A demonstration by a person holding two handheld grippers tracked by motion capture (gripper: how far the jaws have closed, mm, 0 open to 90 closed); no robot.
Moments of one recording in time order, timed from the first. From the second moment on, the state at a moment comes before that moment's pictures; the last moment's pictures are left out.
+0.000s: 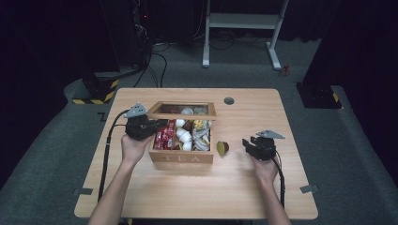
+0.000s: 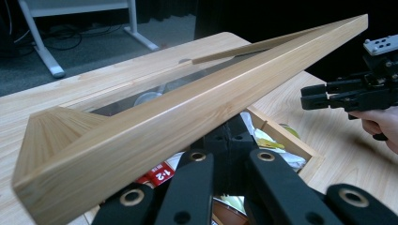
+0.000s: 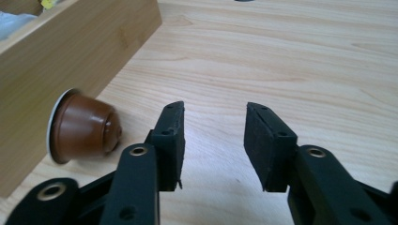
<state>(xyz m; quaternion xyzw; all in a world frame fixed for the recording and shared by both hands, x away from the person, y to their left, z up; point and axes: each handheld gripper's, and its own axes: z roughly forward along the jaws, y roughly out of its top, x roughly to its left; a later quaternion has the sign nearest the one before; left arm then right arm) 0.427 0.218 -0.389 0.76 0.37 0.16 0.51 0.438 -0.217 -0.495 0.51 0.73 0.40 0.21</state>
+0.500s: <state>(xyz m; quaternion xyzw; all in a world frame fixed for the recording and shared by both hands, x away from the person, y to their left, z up) 0.420 0.219 -0.401 0.76 0.38 0.14 0.52 0.413 -0.254 -0.513 0.55 0.72 0.36 0.21</state>
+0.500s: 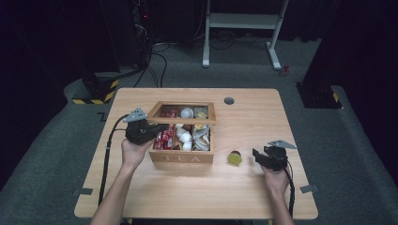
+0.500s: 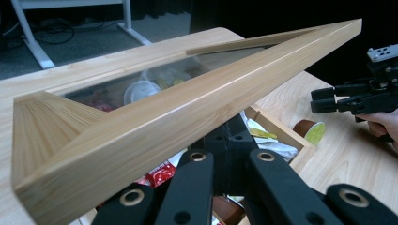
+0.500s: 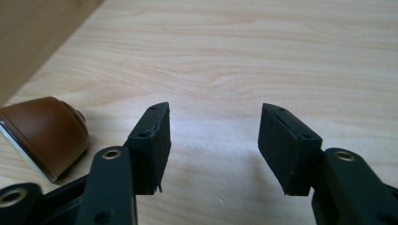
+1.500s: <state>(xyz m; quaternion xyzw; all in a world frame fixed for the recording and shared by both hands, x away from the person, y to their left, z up) 0.409 0.219 -0.418 0.76 0.38 0.13 0.51 0.405 -0.265 -0.522 0.57 0.71 0.31 0.26</state>
